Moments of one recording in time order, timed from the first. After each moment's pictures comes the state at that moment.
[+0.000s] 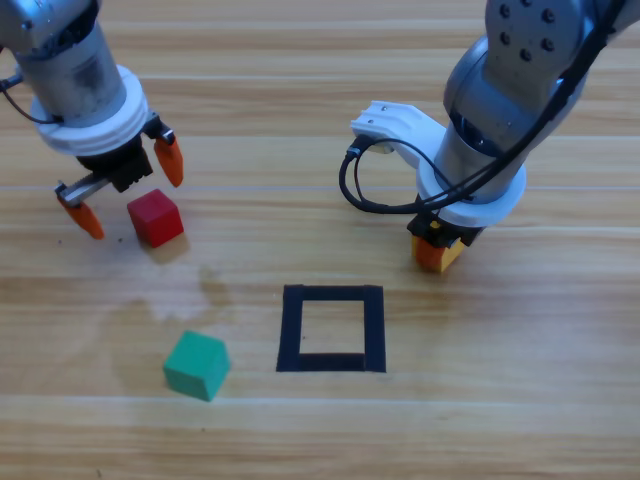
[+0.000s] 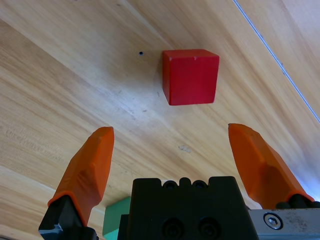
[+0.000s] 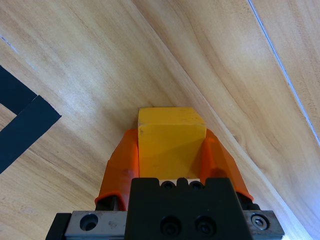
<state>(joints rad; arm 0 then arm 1) -0.41 2.02 -1.52 0.89 0.06 -1.27 0.79 2.27 -1.60 0.65 -0.16 -0.14</state>
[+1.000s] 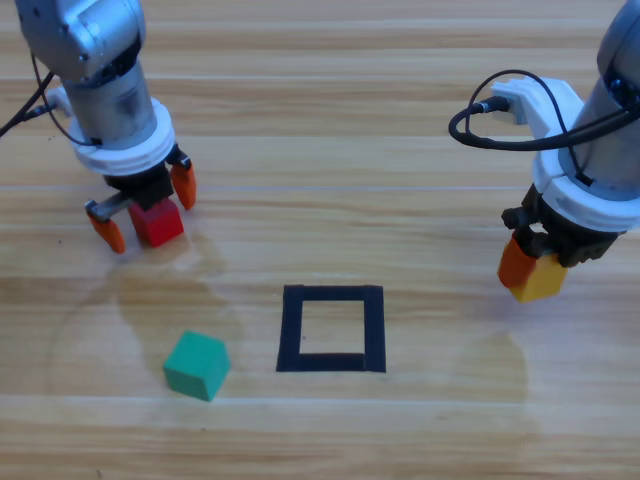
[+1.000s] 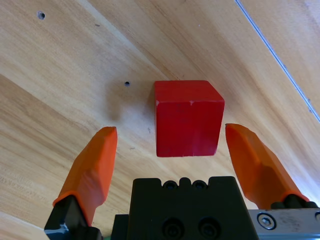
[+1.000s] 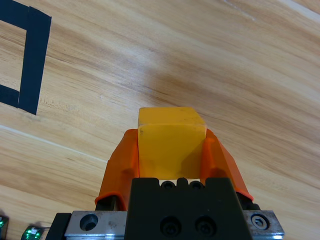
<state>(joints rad) -0.39 2.18 -1.61 0.89 0.07 -1.27 0.73 1.98 -1.38 0.80 -0.01 0.34</state>
